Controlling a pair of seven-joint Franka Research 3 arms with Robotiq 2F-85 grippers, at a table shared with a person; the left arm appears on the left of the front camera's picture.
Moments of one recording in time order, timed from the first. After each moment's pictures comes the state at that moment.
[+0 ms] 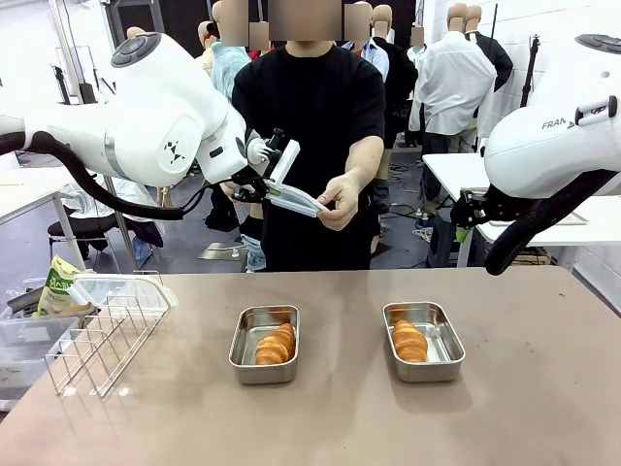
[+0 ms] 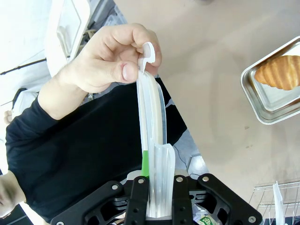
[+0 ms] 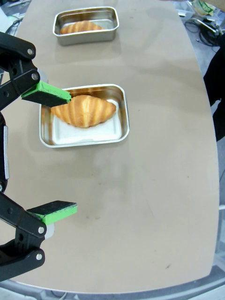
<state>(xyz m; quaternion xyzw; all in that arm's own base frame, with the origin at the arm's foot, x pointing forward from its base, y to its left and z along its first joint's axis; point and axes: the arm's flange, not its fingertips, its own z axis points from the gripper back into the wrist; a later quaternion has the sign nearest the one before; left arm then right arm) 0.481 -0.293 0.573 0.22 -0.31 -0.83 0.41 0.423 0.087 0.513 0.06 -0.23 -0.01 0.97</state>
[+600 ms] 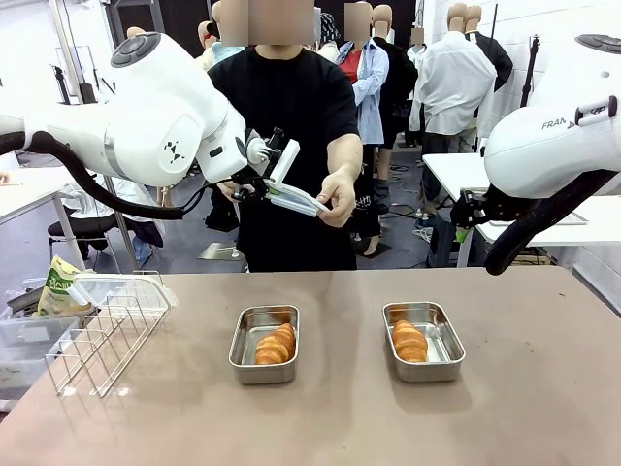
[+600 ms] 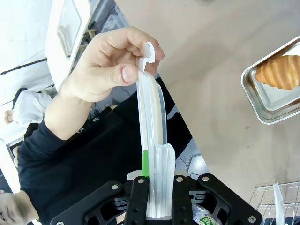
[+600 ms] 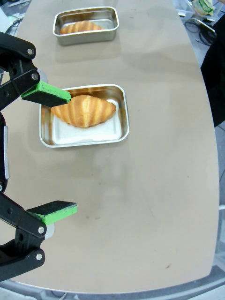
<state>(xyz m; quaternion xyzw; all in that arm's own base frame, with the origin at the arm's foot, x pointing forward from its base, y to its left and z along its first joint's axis) 0.481 -0.293 0.574 0.22 -0.31 -0.83 0.41 0.423 0.087 0.513 0.06 -0.23 -0.01 0.97</state>
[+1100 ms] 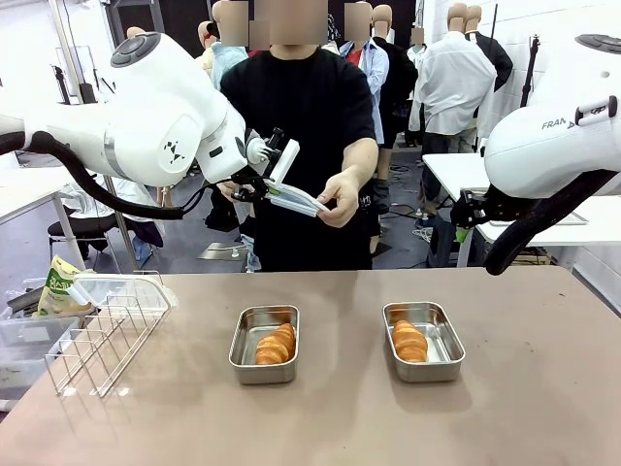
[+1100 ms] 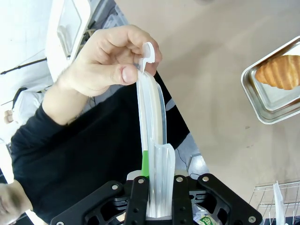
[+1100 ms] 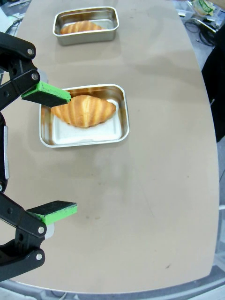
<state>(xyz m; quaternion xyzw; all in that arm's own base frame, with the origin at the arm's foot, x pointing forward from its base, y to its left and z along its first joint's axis) 0.481 -0.293 0.574 0.22 -0.31 -0.83 0.41 0.423 0.087 0.513 0.06 -0.23 -0.01 0.97</state>
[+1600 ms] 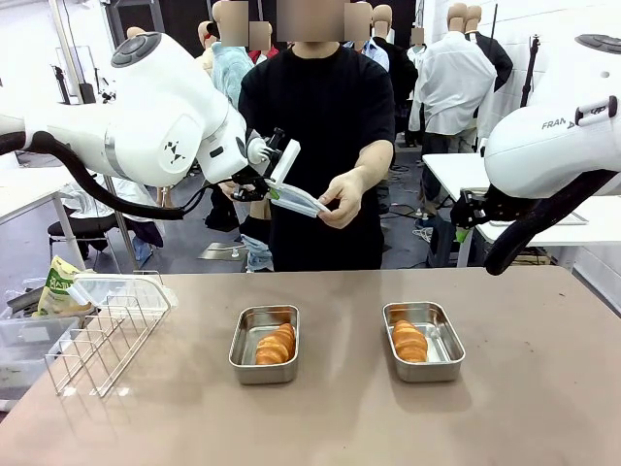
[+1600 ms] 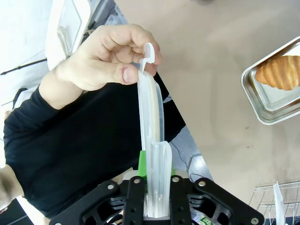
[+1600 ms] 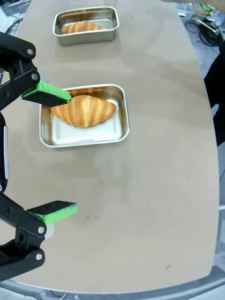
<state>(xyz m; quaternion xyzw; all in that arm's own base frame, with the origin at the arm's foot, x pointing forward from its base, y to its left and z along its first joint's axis) 0.480 -0.294 0.574 0.22 -0.31 -0.83 0.41 0.423 0.087 0.513 0.06 -0.23 -0.01 0.97</state>
